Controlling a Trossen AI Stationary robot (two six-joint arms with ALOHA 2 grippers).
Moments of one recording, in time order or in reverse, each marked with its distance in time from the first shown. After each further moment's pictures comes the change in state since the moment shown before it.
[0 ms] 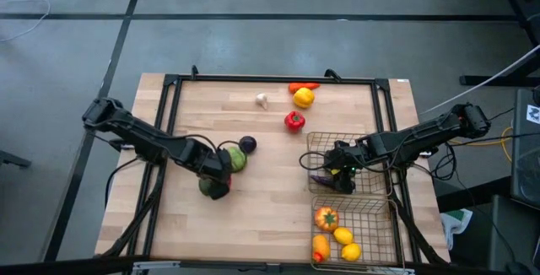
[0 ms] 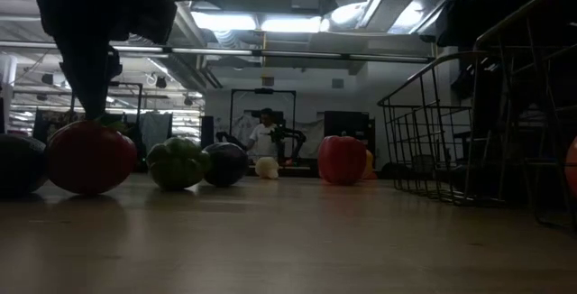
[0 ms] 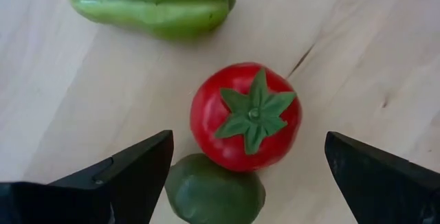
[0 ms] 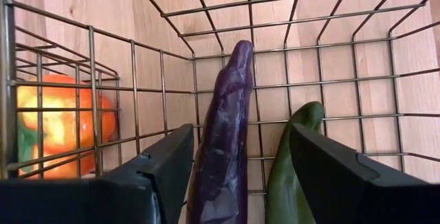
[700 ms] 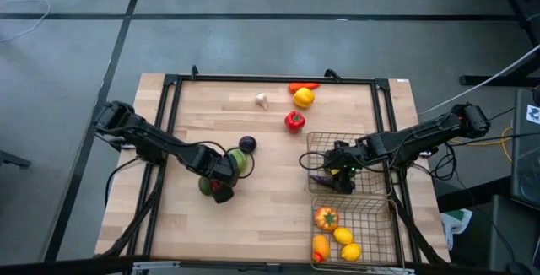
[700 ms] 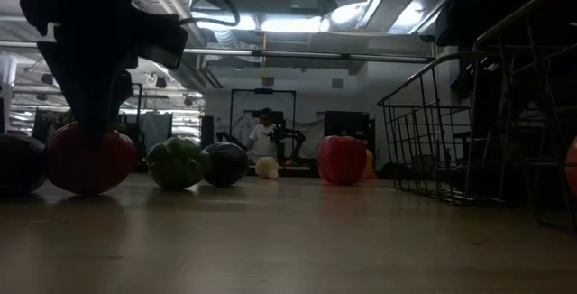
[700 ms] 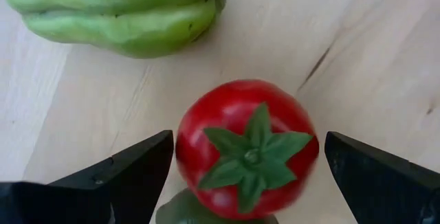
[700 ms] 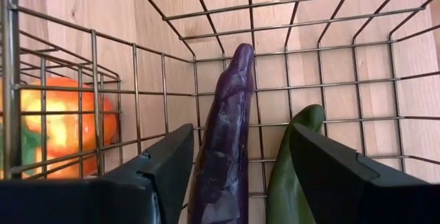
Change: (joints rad) left arm 0.003 0.133 0.000 0.072 -0.007 0.082; right arm 0.000 0.000 0.000 0.007 0.000 0.000
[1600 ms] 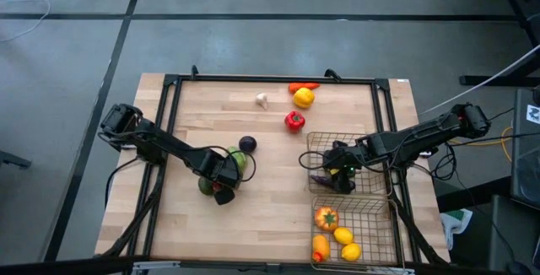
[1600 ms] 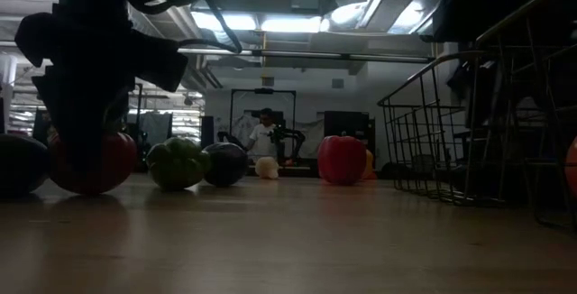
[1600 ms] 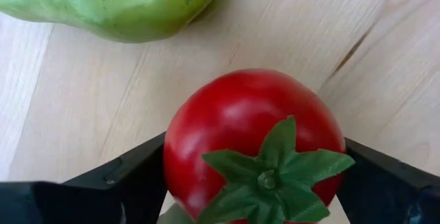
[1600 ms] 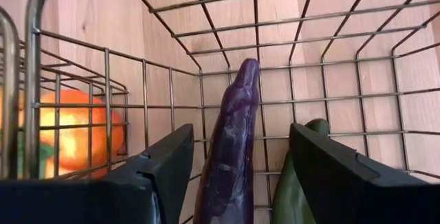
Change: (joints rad) left arm 0.000 0.084 0.000 0.003 0.017 -0.012; right arm 0.000 0.000 0.000 0.038 0.000 0.000
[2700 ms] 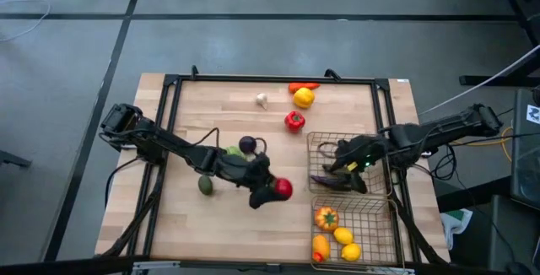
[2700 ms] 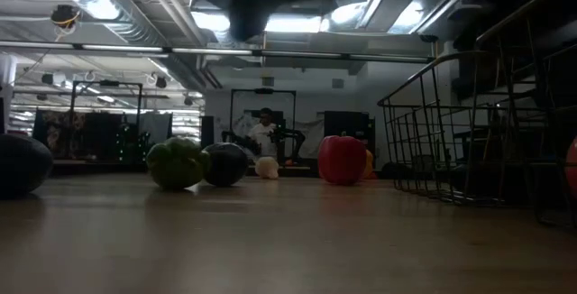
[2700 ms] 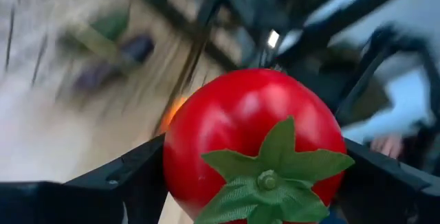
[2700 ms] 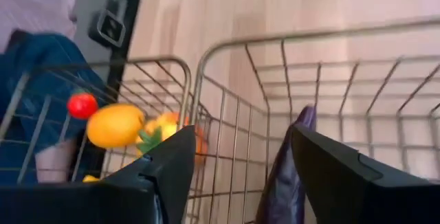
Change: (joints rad) left arm 0.020 0.000 0.058 1.162 -0.041 -0.041; right arm 0.000 -0.262 0.000 0.025 -0.152 -0.037
